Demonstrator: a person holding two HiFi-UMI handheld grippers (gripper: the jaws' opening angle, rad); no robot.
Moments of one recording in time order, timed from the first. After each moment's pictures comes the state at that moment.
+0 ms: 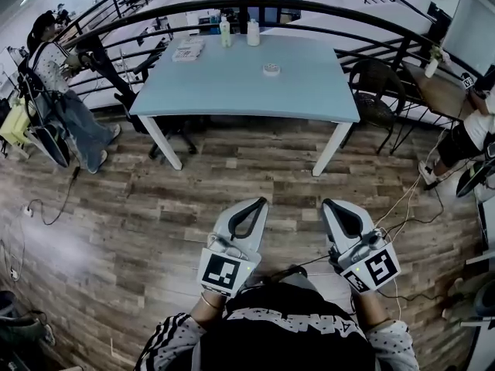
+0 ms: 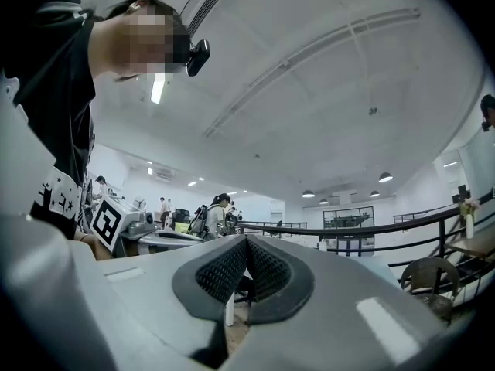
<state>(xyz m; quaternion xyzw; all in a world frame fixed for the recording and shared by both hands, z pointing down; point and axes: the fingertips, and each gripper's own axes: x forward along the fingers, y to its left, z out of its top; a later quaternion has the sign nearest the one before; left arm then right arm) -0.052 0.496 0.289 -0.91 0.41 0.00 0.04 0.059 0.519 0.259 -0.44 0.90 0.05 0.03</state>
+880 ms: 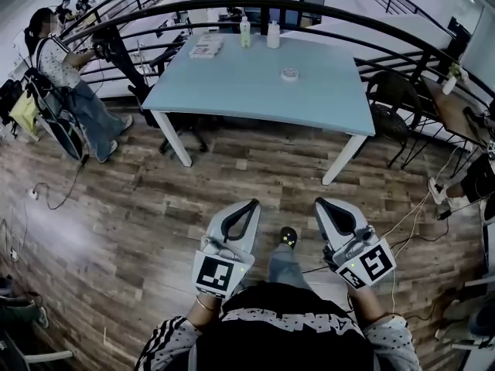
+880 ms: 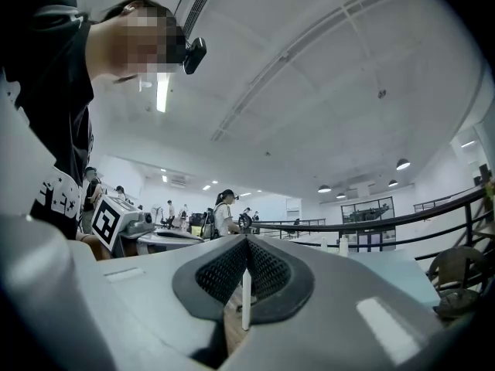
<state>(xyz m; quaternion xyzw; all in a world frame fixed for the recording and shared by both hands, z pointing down) -0.086 0.466 0.293 -0.88 0.47 -0.02 0.05 0.030 0.470 0.267 -0.38 0.92 0.04 0.04</state>
